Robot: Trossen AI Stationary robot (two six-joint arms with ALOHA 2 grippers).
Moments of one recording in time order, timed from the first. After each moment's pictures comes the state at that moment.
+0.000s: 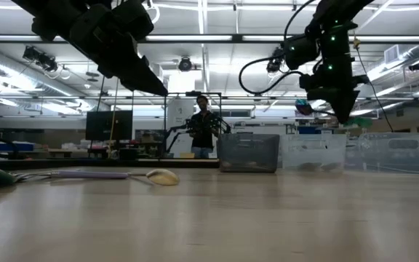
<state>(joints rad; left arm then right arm) -0.09 1.26 0.62 0.07 -0.08 -0.07 -0.57 1.43 1.09 -1.21 0.39 0.45</state>
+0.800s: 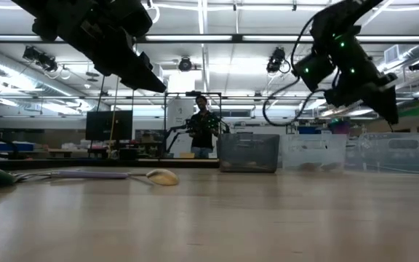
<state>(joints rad) -0.09 1.26 0.62 0.08 0.01 -0.02 -0.60 1.48 1.04 -1.54 0.21 0.44</state>
